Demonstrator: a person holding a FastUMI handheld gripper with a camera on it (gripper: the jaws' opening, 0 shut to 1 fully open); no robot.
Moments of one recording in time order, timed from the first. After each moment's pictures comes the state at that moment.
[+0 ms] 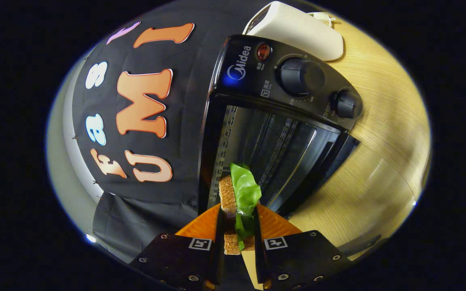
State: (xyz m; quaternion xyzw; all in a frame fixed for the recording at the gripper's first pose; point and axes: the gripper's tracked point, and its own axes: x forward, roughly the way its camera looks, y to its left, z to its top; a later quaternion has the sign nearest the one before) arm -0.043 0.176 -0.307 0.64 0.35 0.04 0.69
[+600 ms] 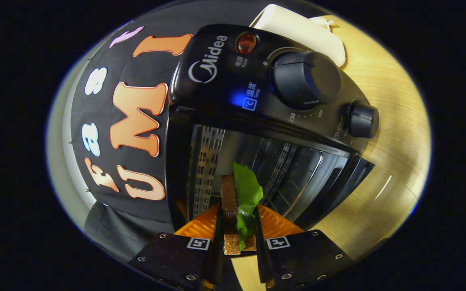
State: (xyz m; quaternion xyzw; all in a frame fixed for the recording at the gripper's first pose) arm -0.009 0.156 -0.353 0.59 0.31 -0.04 0.74
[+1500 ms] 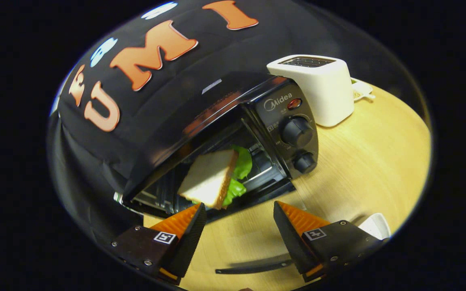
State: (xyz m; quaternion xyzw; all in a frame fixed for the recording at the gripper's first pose) arm -0.104 0.115 -0.338 0.27 0.46 -0.01 0.85
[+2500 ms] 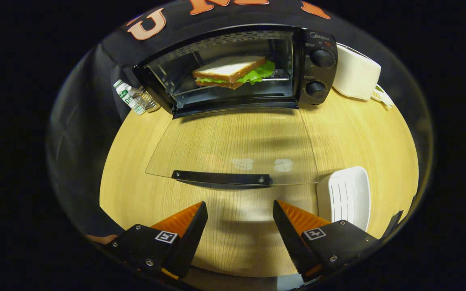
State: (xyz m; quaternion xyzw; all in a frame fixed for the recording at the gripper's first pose) arm -0.248 0.140 -0.381 0.08 0.61 0.11 0.78
